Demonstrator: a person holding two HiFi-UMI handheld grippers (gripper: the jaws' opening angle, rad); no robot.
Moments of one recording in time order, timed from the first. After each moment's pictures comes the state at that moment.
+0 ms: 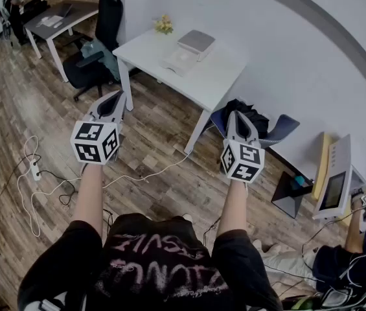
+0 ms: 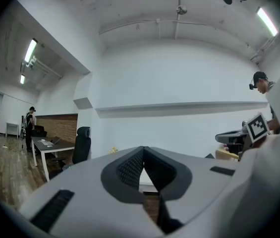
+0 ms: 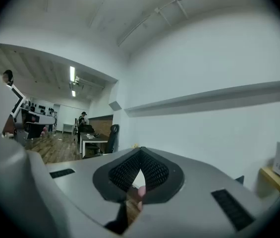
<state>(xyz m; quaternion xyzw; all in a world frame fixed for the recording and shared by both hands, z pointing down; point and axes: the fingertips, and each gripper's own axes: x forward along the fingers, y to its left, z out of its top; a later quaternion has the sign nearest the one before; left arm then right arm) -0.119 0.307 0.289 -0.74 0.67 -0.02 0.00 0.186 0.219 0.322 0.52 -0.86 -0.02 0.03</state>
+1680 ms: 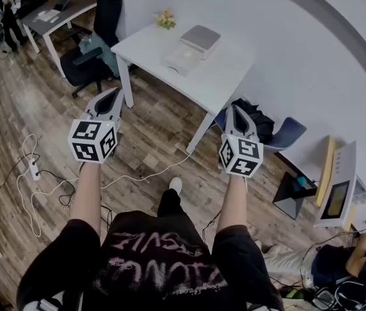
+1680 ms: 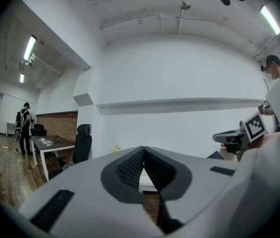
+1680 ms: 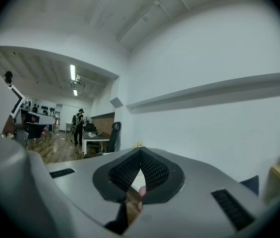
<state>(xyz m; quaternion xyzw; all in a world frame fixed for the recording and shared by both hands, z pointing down) -0.157 0.245 0.305 -0.74 0.67 -0.03 -0.01 0.139 0.148 0.339 0.50 -0.87 -0.01 0.04</state>
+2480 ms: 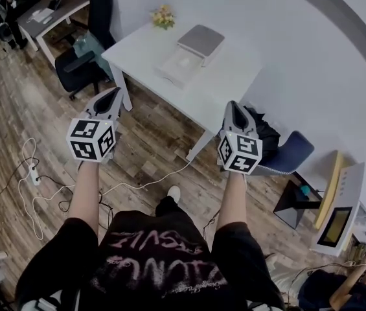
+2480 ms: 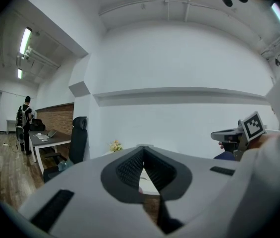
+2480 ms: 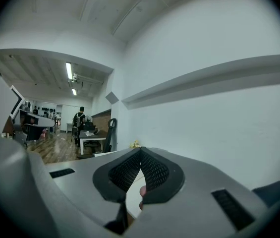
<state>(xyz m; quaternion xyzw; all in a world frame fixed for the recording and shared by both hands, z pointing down) -0.172 0.091 0.325 -0.73 0.68 -0.06 -0.04 0.118 -0.013 0.357 0.49 -0.87 0.01 0.05</state>
